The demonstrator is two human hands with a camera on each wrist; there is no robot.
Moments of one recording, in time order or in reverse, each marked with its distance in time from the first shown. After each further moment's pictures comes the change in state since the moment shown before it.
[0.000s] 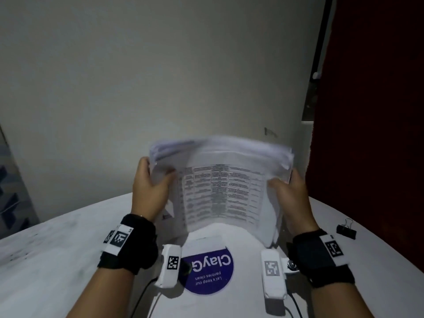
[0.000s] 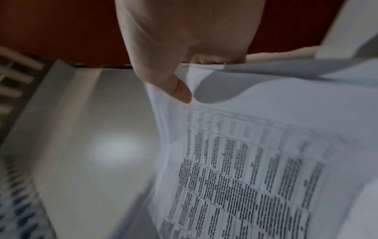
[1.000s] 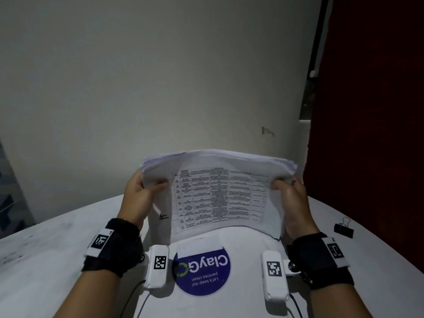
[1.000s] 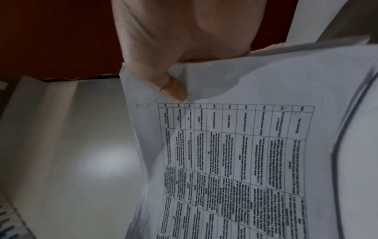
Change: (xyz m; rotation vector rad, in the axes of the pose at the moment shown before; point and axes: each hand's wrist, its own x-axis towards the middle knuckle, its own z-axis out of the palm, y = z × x) left_hand 0.001 -0.013 -0.016 -0.141 -0.135 -0.197; right_hand 0.012 0.023 -0.007 0.150 0.022 0.132
